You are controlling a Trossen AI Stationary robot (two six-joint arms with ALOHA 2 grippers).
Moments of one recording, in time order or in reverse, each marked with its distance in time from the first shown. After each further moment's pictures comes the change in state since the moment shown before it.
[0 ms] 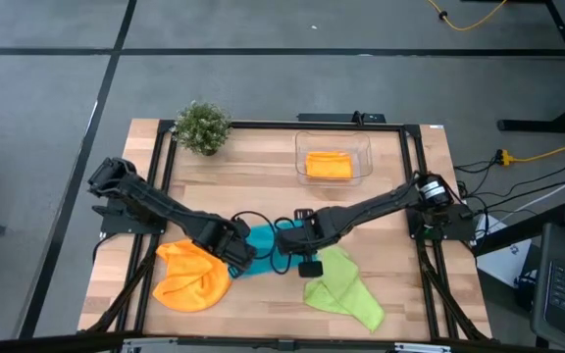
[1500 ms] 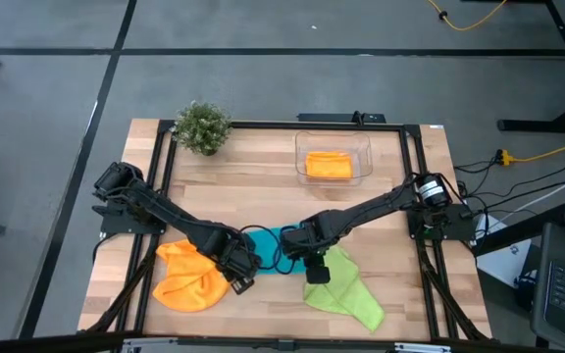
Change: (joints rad) left arm -0.022 0.065 0.000 0.178 0.199 -0.024; right arm -0.015 0.005 -0.164 0.110 -0.246 -0.001
